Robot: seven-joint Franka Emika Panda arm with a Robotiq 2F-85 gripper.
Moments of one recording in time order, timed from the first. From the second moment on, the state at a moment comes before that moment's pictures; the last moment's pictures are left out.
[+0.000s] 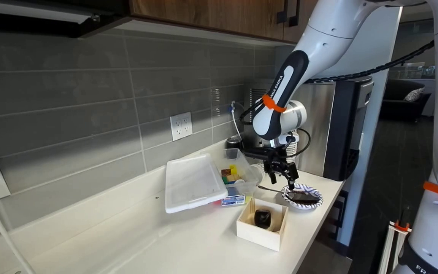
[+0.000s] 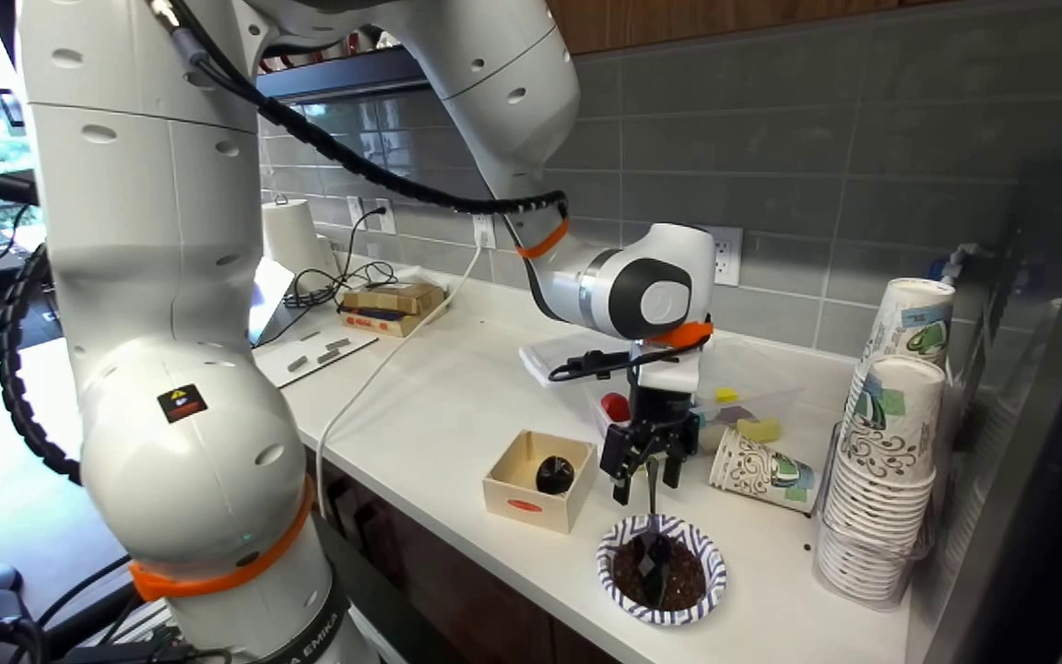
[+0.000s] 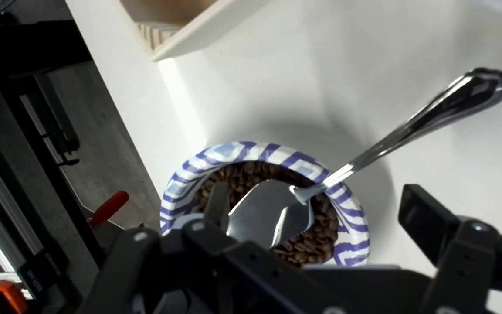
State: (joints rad) arm -0.10 0.21 -0.21 -2.43 -0.09 2.42 1.60
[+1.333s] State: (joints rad) arm -0.02 0.26 -0.21 -2.43 -0.03 2.54 2.06
